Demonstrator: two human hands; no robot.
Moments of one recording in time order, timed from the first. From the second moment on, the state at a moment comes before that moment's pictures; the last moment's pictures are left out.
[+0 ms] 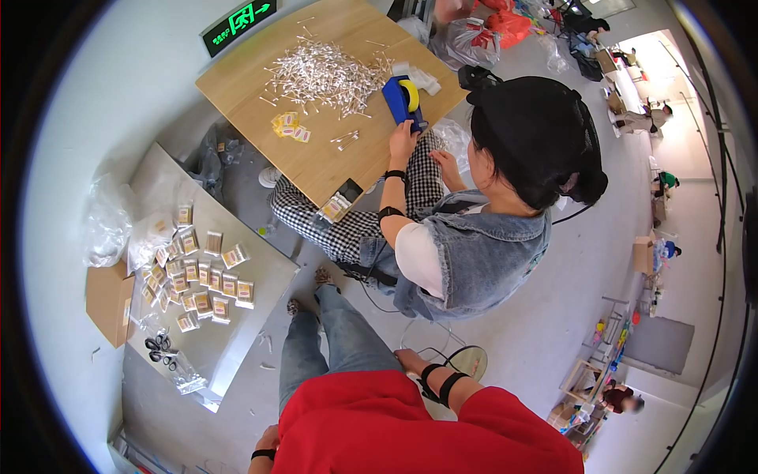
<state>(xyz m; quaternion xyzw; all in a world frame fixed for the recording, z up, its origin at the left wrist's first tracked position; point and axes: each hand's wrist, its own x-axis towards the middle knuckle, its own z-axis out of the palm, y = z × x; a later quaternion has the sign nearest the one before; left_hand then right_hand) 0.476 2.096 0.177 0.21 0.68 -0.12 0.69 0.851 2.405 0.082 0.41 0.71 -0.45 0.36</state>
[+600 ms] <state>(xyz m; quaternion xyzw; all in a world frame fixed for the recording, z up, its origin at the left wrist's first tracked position) 0.474 2.148 0.233 0.19 0.71 -0.12 0.67 0.848 2.404 0.084 0.44 0.70 -0.45 0.34</state>
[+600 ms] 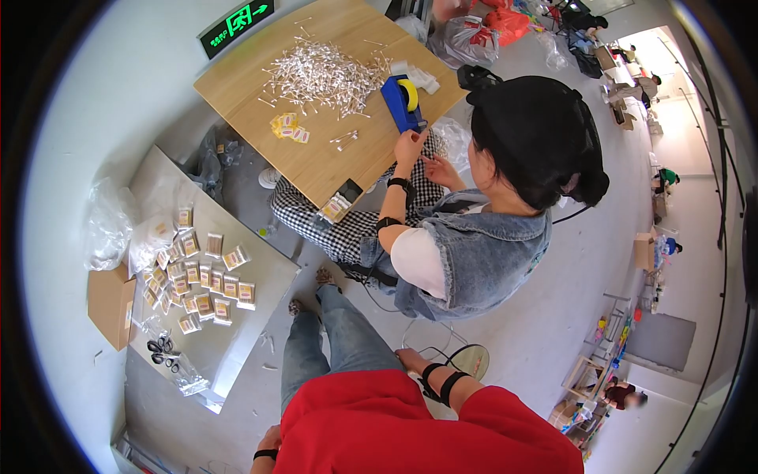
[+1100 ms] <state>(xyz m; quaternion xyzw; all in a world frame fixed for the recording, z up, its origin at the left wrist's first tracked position) 0.473 2.148 0.232 0.24 0.70 -0.11 0.66 0.845 2.409 0.085 0.45 0.68 -0.46 0.36</state>
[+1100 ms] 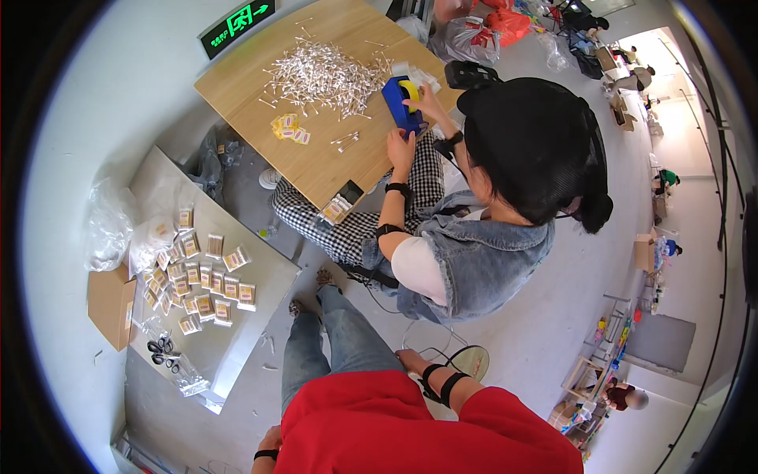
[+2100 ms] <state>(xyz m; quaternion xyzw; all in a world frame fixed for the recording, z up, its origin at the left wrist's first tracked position) 0.406 2.395 0.215 0.32 0.70 0.35 0.53 0.715 2.463 0.232 0.41 0.62 -0.66 0.02</state>
